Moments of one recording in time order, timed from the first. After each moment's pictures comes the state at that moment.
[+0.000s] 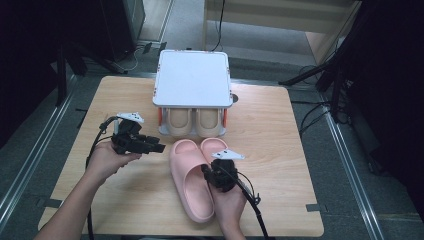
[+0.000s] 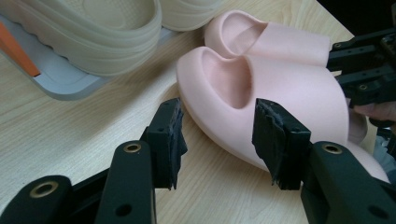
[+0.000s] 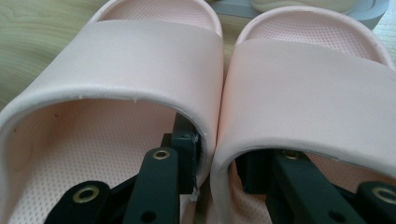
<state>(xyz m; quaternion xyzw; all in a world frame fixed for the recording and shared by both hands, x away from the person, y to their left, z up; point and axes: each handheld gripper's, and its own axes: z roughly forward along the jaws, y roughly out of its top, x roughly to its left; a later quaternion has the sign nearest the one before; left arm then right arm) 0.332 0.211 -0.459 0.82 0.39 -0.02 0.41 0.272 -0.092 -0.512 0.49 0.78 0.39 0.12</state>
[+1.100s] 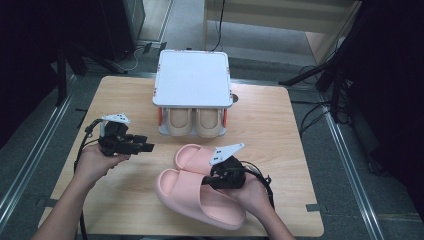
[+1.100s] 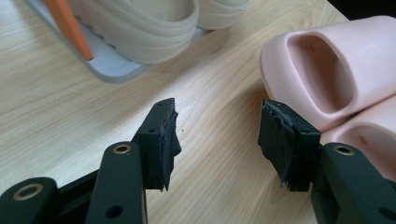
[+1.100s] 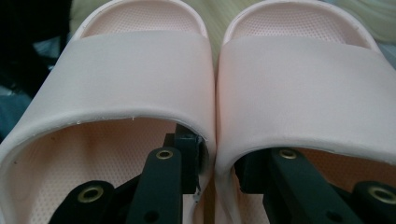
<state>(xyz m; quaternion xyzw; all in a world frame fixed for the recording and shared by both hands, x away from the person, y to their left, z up) 0.319 0.243 -0.462 0.81 0.42 0.01 0.42 0.276 -0.108 -0.464 0.17 0.91 0.38 -0.02</state>
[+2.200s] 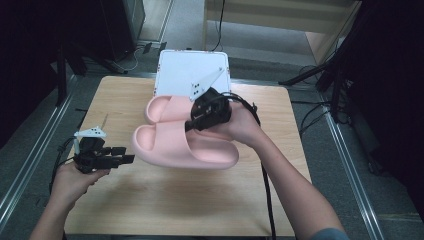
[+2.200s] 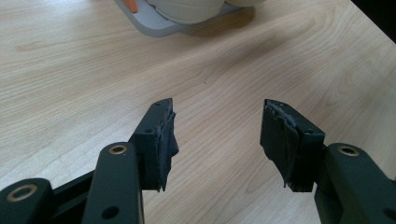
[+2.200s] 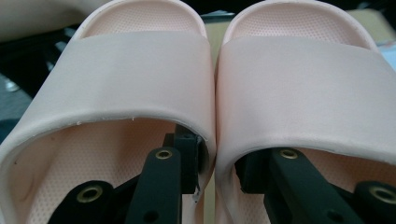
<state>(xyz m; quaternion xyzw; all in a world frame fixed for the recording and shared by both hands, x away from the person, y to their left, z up) 0.273 0.280 -0.469 0.78 0.47 0.04 0.42 0.377 -0.050 -0.334 0.02 0.92 0.40 -0.04</state>
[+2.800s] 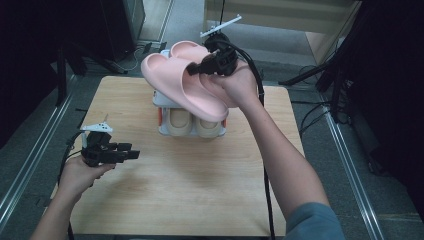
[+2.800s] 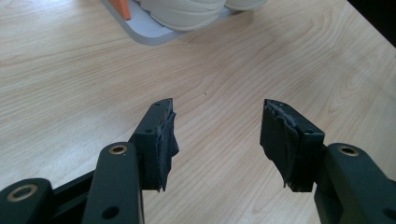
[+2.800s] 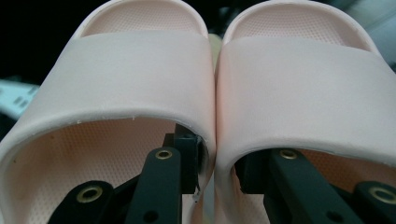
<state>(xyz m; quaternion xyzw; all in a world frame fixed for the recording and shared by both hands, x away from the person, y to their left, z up) 0.296 0.273 -0.475 0.79 0.46 0.02 0.42 0.461 -0.054 -0.274 0.27 0.86 0.42 0.06</state>
